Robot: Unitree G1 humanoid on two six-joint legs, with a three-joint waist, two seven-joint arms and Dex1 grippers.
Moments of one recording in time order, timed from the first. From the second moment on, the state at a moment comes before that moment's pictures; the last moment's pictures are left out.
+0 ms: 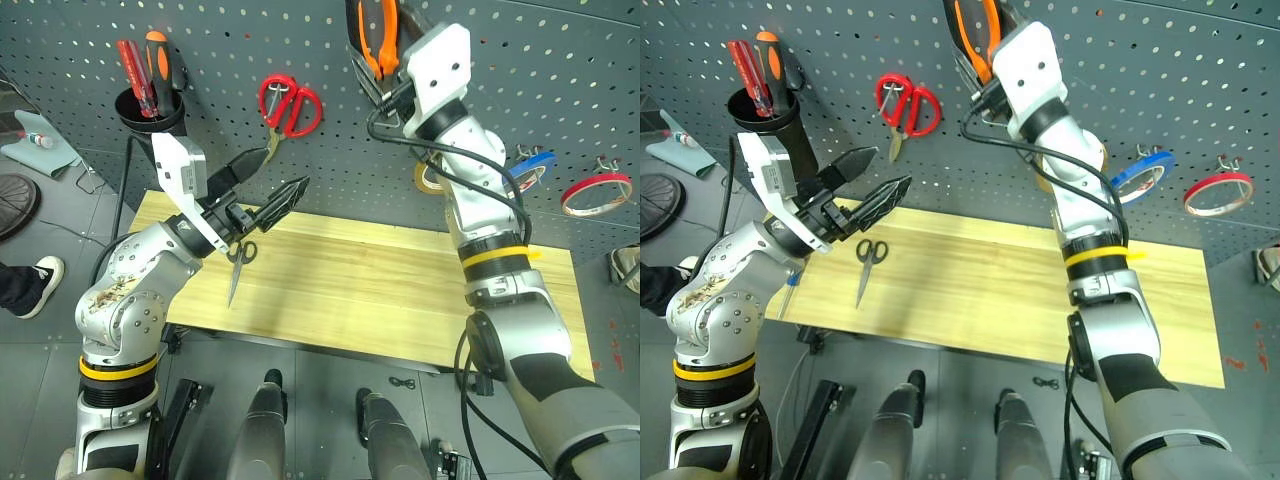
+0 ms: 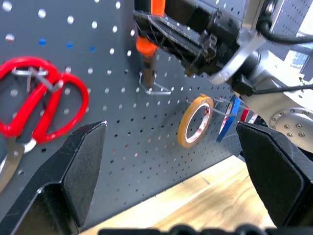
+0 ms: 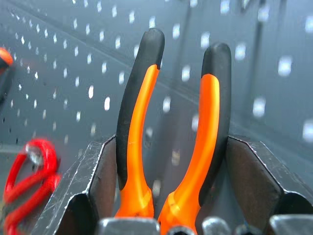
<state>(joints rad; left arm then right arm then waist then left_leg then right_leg) -0.51 0.47 0.18 -0.38 -0.75 0.57 -0.54 -1.12 -0.30 0.03 0.58 -0.06 -0.36 0.32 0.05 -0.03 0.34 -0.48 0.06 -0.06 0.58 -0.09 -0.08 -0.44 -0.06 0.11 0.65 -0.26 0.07</state>
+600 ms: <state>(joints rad) -0.52 0.47 0.17 -0.37 -0.73 0.56 -0.57 -1.03 -0.33 0.02 0.44 -0.05 -0.21 0.30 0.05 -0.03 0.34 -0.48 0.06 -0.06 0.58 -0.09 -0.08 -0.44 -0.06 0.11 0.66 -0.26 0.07</state>
